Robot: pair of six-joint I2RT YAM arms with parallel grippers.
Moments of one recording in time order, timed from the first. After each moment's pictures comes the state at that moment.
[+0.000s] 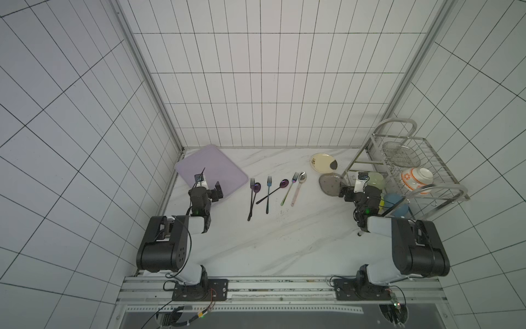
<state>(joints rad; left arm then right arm) 0.02 1.56 0.45 0.78 -0.11 -0.12 -0.01 1.51 0.46 0.76 -0.05 -0.01</state>
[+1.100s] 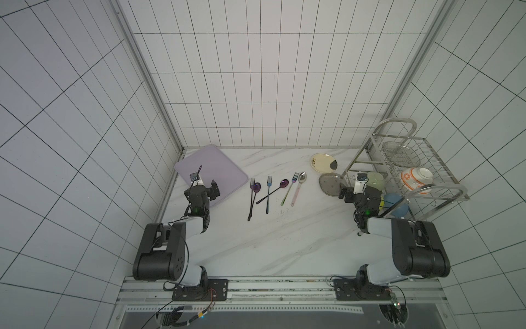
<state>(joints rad) 0.02 1.43 0.48 0.63 -0.25 -0.18 -0.01 1.49 0.42 0.78 -0.06 -0.05</state>
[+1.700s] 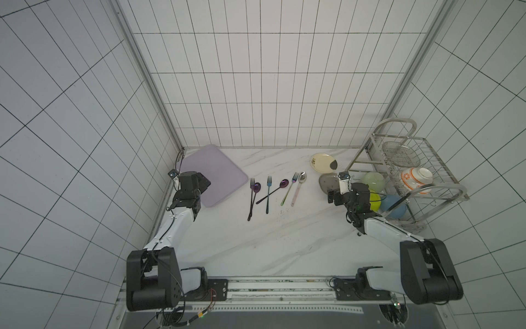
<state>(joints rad) 0.09 1.28 0.79 -0.14 -0.21 -0.67 0.22 1.30 0.54 0.31 0.06 -0.16</state>
